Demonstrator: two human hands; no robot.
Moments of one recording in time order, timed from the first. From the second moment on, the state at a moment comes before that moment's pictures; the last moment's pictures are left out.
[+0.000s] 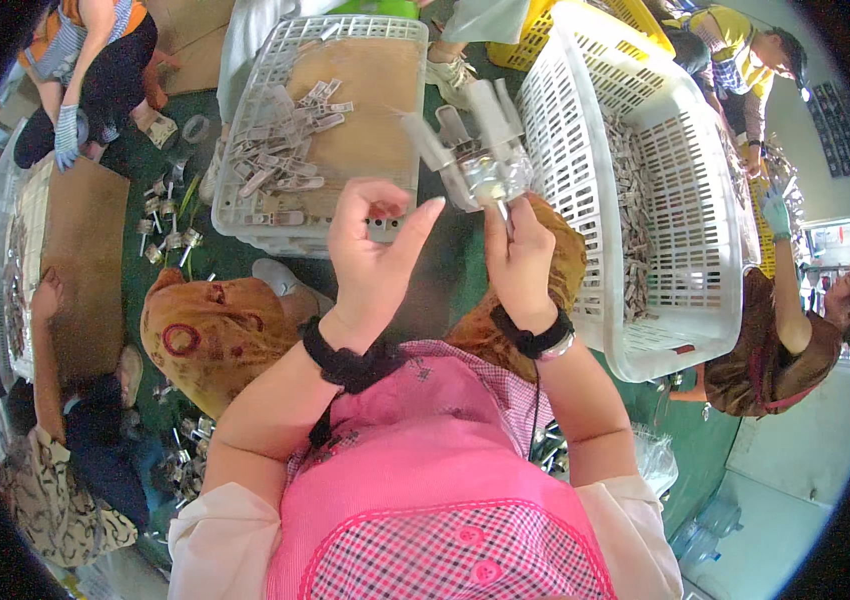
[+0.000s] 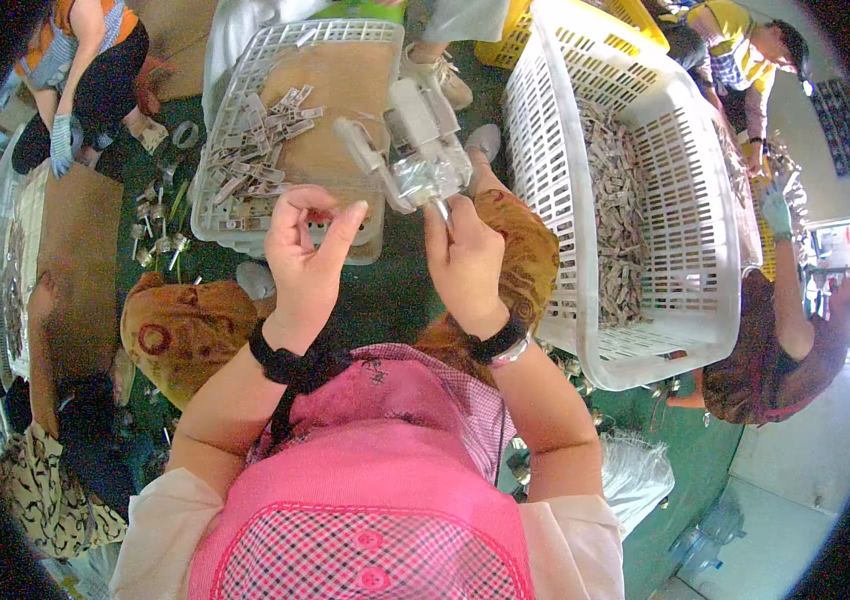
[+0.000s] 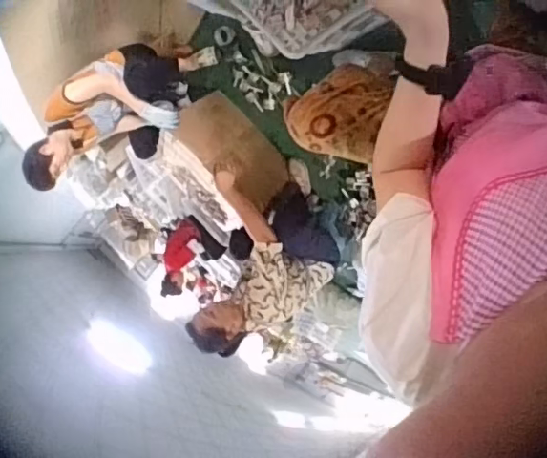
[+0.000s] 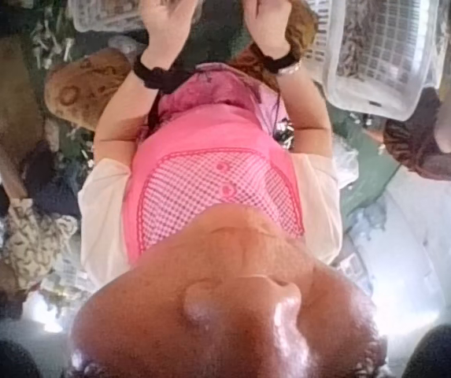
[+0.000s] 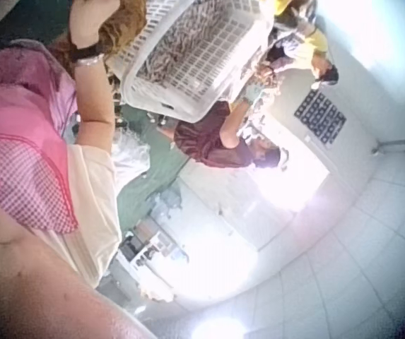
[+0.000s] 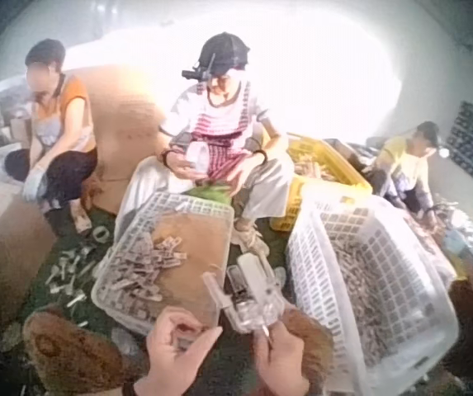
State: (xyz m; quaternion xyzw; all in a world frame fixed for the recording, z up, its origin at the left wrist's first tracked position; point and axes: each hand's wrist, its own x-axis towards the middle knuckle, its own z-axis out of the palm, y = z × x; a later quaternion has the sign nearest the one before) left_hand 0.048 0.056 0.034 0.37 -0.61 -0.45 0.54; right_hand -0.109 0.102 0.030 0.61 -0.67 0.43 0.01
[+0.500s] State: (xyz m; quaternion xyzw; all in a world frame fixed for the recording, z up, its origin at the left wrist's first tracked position) left_hand 0.048 0.038 0.025 0.17 -0.40 -0.77 0.47; right_hand -0.099 0.121 0.068 0.49 -0.59 0.58 -0.28
